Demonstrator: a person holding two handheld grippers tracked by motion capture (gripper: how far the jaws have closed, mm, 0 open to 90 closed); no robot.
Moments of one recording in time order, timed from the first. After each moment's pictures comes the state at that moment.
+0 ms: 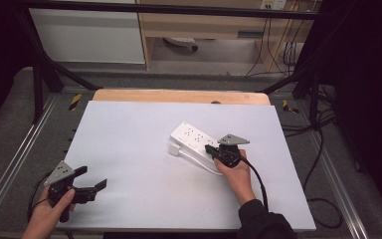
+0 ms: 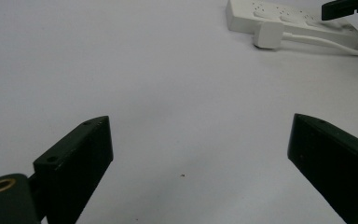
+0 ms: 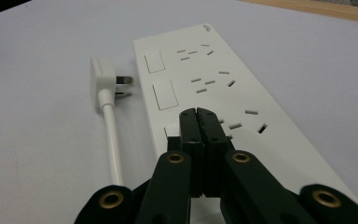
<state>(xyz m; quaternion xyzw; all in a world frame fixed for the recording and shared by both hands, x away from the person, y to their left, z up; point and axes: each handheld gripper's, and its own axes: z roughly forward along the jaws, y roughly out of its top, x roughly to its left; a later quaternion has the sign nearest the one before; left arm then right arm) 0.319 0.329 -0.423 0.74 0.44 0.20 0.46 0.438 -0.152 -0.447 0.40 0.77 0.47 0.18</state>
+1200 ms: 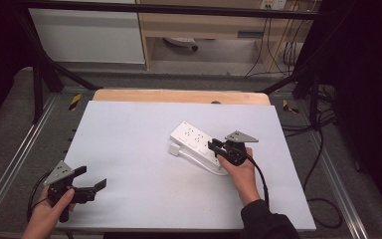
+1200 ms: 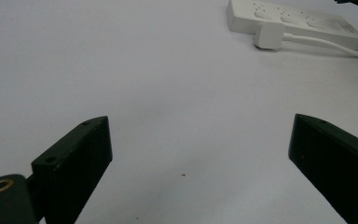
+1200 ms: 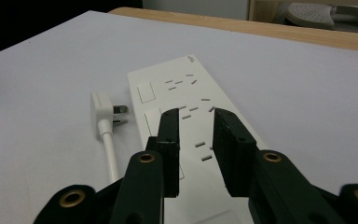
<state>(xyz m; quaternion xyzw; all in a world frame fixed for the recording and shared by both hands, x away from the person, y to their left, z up) 0.319 0.329 -0.424 0.74 0.44 0.20 0.46 0.435 -0.164 -0.430 0.42 0.73 0.50 0.19</state>
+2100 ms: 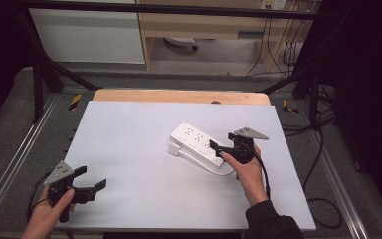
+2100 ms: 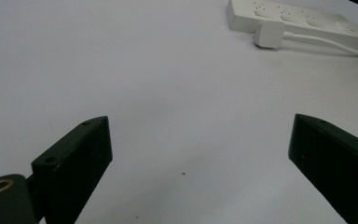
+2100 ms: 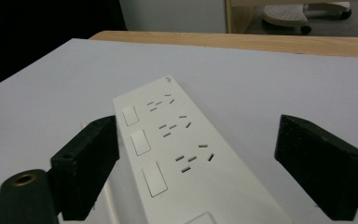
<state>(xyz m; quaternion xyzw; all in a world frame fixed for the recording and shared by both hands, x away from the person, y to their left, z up) 0.318 0.329 -0.425 0.74 0.44 0.20 0.46 0.432 -0.180 -0.409 0.47 0.69 0.51 0.20</state>
